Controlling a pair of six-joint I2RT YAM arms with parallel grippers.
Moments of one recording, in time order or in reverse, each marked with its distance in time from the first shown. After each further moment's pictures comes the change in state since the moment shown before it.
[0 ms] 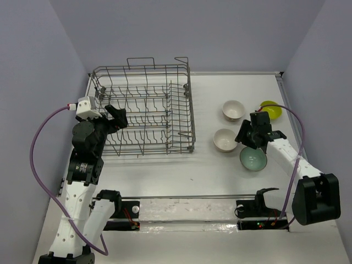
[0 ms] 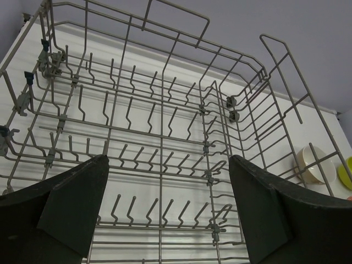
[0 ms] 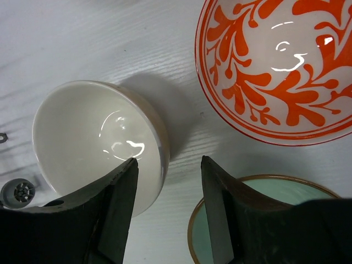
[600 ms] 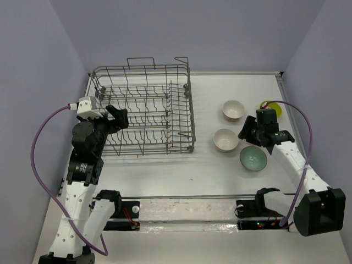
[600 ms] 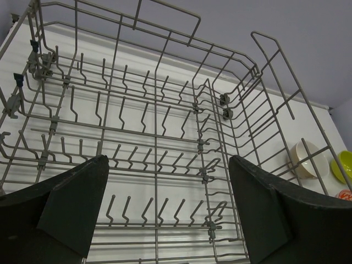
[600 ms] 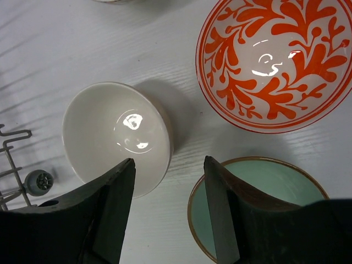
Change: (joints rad) left arm 0.000 -0.002 0.000 0.003 0.034 0.001; right arm -0.021 -0.110 0.065 -0.095 0.000 -0.028
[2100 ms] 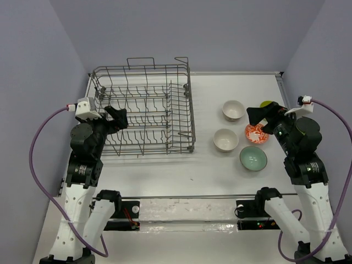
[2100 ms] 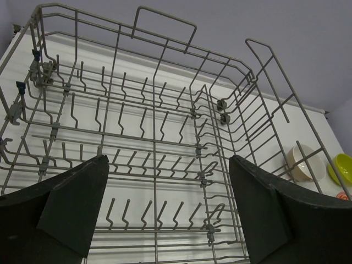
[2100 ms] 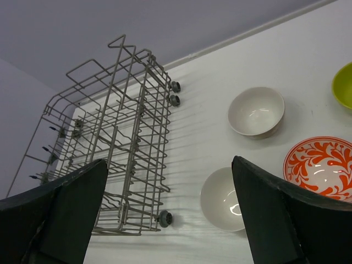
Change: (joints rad) left arm 0.001 -0.024 0.000 0.008 0.001 0.006; right arm 0.000 -0.442 0.169 0.123 -0.119 0.051
